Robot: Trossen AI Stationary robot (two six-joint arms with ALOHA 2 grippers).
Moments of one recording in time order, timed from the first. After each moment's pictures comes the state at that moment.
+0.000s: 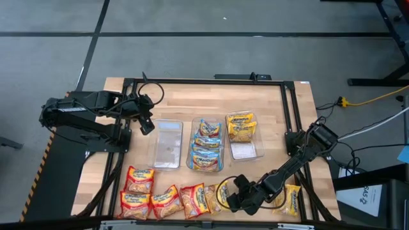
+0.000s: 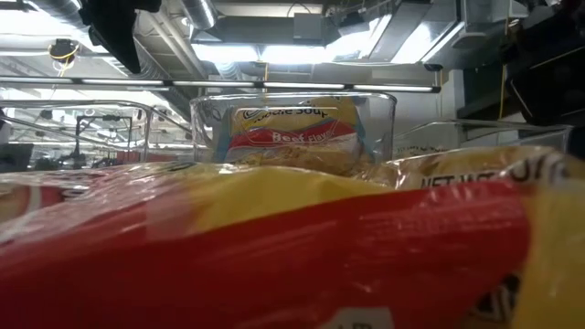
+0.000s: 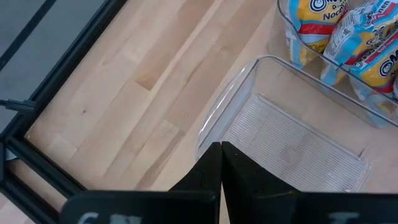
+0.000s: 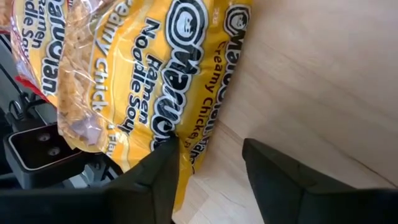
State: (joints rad) left arm 0.05 0.95 1.10 -1.22 -0.32 -0.46; right arm 0.77 1.89 1.03 -0.12 0.26 1.79
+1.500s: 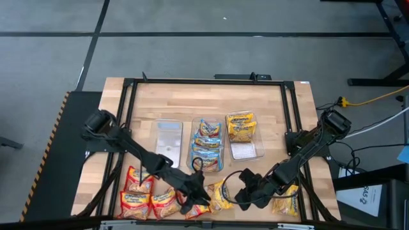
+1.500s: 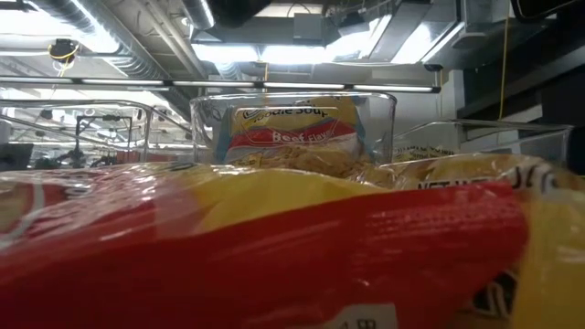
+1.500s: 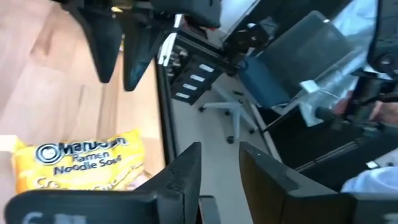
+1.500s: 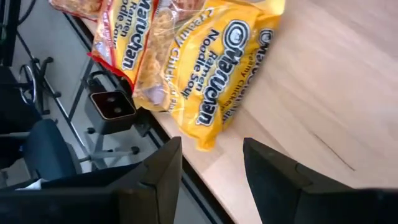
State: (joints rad) left arm -0.54 1.79 1.10 0.40 -0.03 -0.67; right arm 0.77 1.64 1.02 -0.30 0.22 1.62
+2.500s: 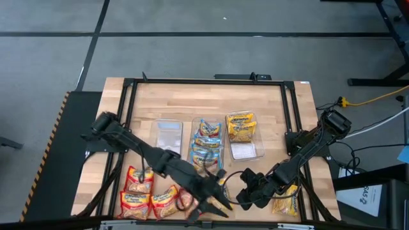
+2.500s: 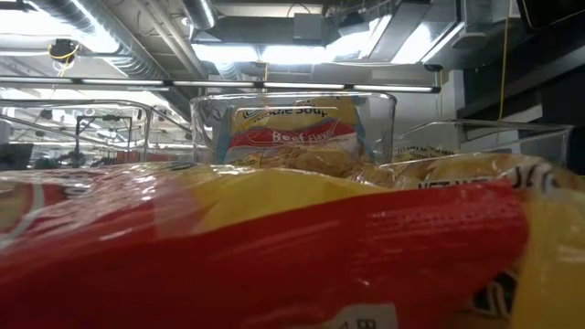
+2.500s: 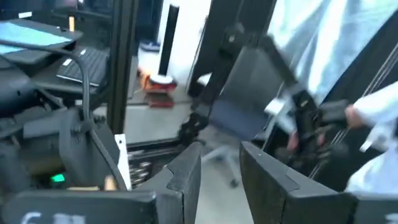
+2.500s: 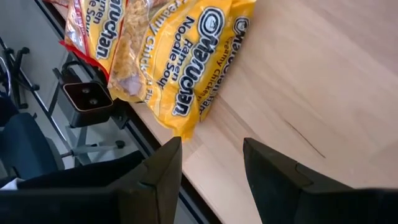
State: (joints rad) left arm -0.51 1.86 1.68 0.15 0.10 -0.25; right arm 0.77 1.64 1.03 -0.37 0.18 1.62
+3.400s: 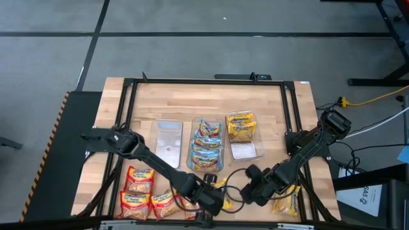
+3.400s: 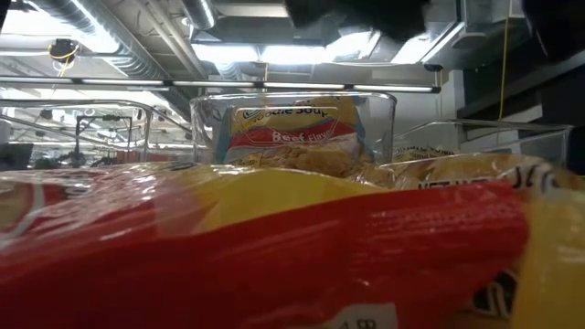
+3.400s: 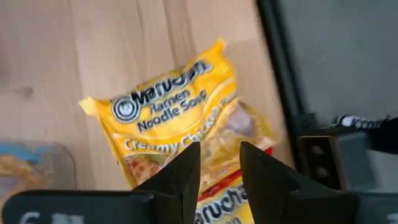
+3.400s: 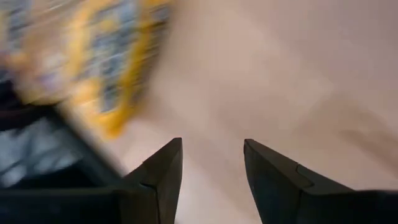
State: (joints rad) left arm -0.54 2.26 2.02 -0.79 -0.14 -0.34; right arm 0.77 1.64 1.03 -0.59 0.15 1.69
